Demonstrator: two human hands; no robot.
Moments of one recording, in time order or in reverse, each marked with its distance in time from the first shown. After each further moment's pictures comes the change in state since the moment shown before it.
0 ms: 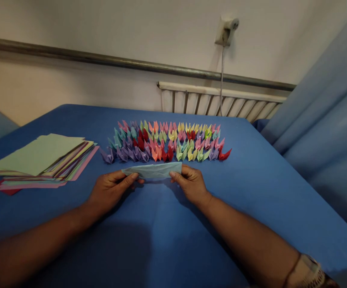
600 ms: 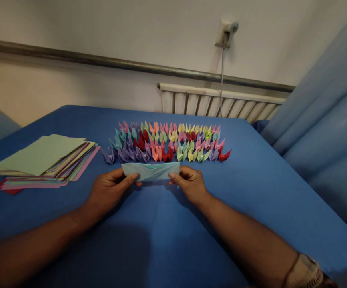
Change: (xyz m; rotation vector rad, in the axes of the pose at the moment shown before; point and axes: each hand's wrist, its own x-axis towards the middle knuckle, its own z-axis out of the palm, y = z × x) left_hand -0.003 0.009 0.000 -0.038 0.082 -0.023; right_hand -0.002 0.000 0.002 0.076 -0.005 0.075
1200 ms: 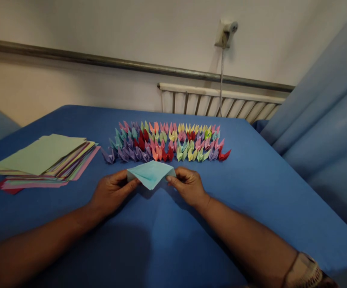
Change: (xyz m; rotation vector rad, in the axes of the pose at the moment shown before) left_hand -0.002 -0.007 0.002 0.015 -0.111 0.143; right_hand -0.003 0.002 0.003 -0.034 -0.072 -0.075
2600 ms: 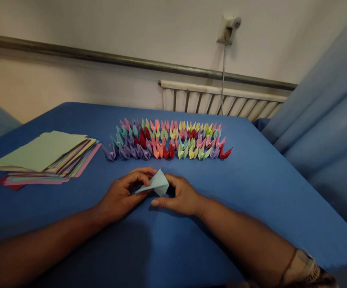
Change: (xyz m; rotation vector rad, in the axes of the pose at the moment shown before) left_hand -0.009 0.007 0.018 -0.244 -0.148 0.049; right_hand -0.012 -0.015 0.010 0.078 -0.424 -0.012
